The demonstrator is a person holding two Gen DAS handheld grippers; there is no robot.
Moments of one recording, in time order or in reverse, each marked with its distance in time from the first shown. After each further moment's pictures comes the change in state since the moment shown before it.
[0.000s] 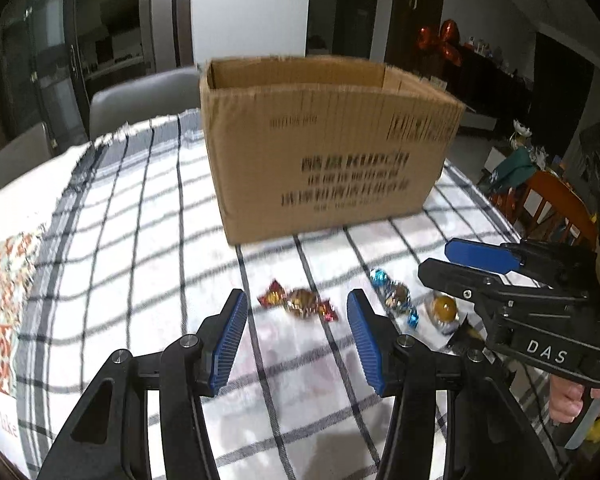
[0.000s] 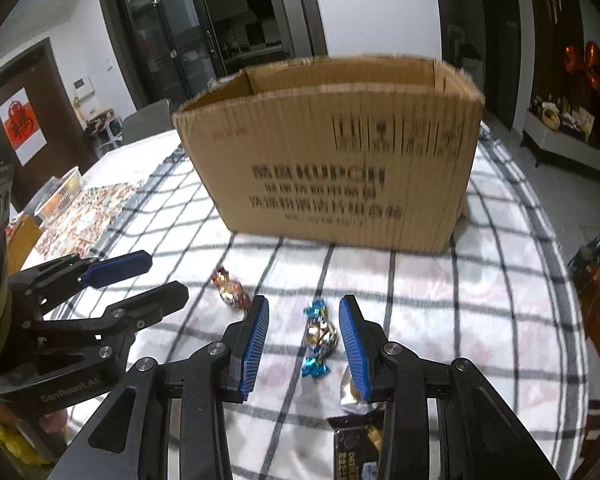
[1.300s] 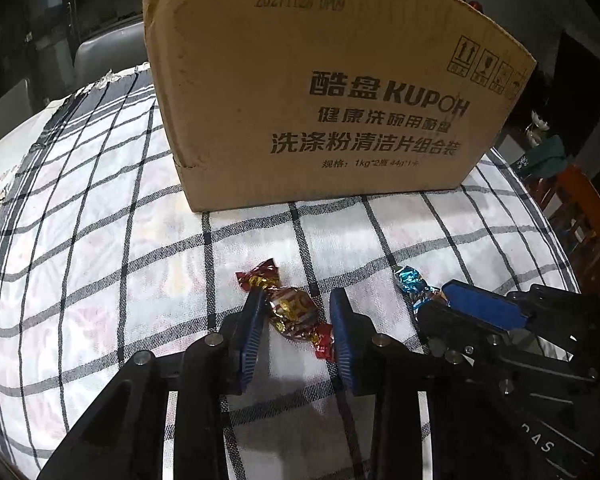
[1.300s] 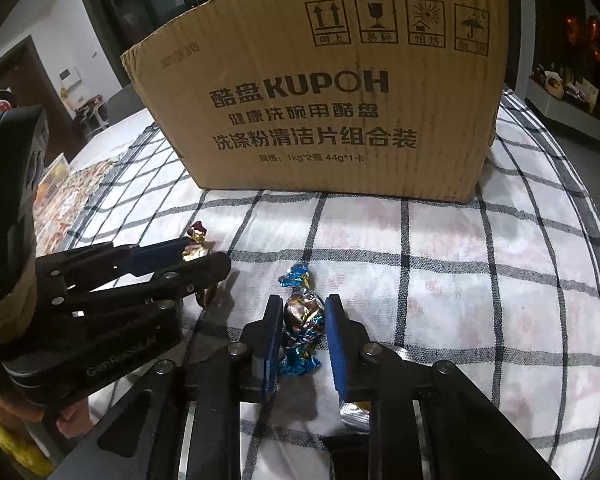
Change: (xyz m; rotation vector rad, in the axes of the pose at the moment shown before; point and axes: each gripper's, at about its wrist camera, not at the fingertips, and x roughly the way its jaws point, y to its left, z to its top) left arm 0.079 0.000 0.003 -0.068 0.127 -0.009; right arm 0.056 -0.010 -0.016 0.043 0.096 0.004
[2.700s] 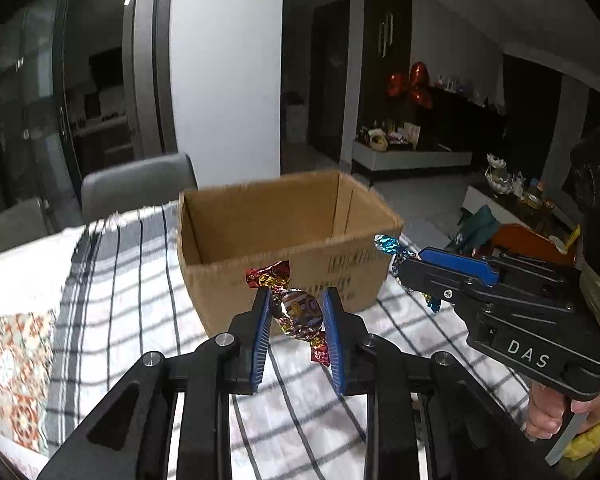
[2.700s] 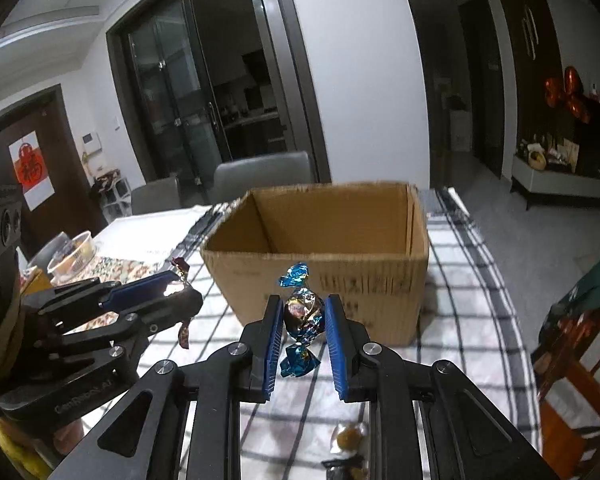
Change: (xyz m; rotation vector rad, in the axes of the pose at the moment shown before) left arm -0.162 -0.038 0.049 0.154 -0.357 -0.031; right arm -0.148 0.011 0.061 -0.035 -0.364 -0.006
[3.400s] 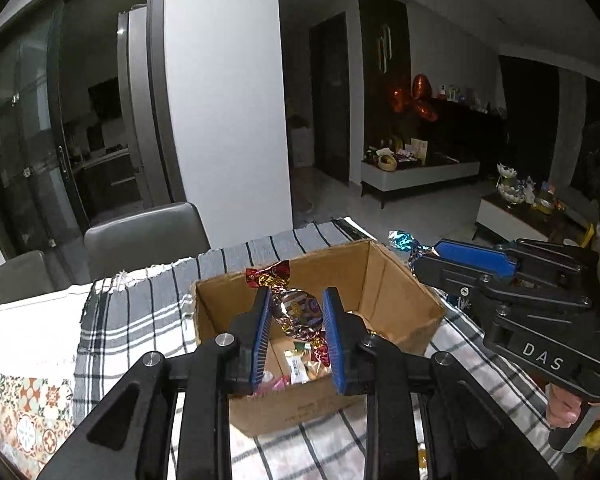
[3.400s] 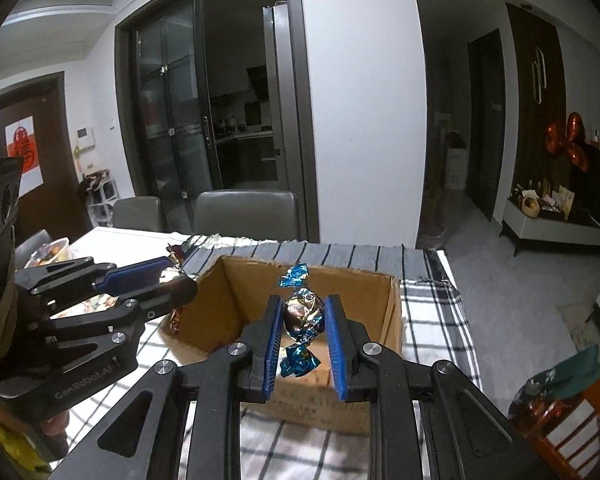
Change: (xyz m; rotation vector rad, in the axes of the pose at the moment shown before) left arm 0.048 0.025 0.075 0.053 -0.069 0.035; right arm 0.036 -0.013 0.078 -0.100 -0.063 -0.059
